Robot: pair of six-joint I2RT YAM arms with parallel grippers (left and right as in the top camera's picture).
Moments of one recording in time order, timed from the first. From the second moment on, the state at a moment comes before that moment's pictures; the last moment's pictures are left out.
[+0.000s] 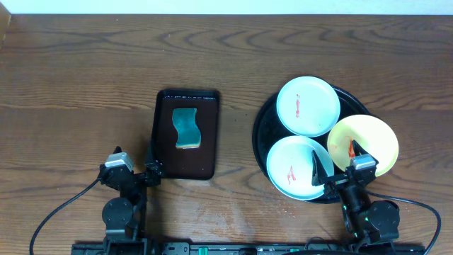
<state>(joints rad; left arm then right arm) 0.00 0.01 0.01 -0.11 -0.08 -0.25 0.15 0.01 0.01 -0.06 -0.12 0.04</state>
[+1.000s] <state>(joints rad) 0.00 0.01 0.02 -0.11 0.01 -0.25 0.15 0.01 0.01 -0.05 -0.15 0.04</state>
